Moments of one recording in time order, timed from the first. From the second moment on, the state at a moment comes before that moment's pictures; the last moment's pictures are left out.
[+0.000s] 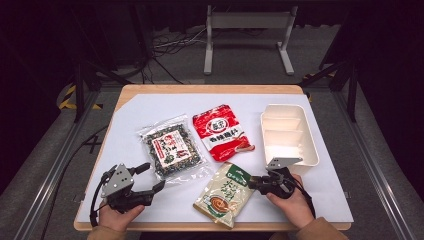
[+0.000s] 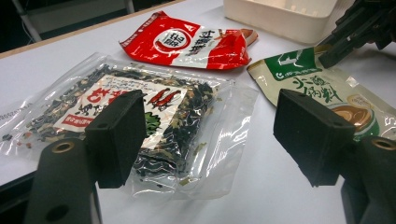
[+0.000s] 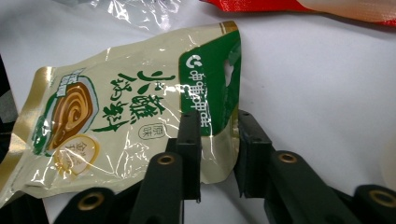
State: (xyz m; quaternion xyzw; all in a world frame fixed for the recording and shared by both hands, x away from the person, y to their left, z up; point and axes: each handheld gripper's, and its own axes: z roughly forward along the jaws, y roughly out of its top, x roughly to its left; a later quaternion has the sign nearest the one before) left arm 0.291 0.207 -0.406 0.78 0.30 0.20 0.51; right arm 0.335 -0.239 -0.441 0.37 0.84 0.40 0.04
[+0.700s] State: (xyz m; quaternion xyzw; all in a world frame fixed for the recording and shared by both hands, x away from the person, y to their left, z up) left arm 0.291 0.208 -0.406 0.78 0.30 0.20 0.51; right arm 0.337 -0.237 -0.435 0.37 0.84 0.39 0.04
